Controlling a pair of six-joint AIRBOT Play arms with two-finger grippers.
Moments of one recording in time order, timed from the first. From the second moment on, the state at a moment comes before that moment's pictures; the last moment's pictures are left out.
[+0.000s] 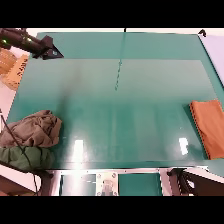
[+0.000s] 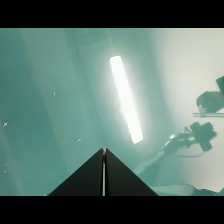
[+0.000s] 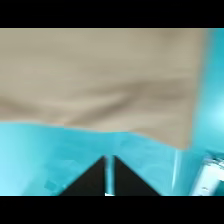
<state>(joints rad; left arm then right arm) 0.11 -1.71 2.04 0.83 -1.53 -1.37 -1.28 -1.22 1.22 -1.28 1.58 1.81</state>
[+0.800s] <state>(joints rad) -0.04 -1.13 1.20 1.08 -1.38 -1.47 -0.22 -1.21 1.16 -1.27 1.26 1.67</state>
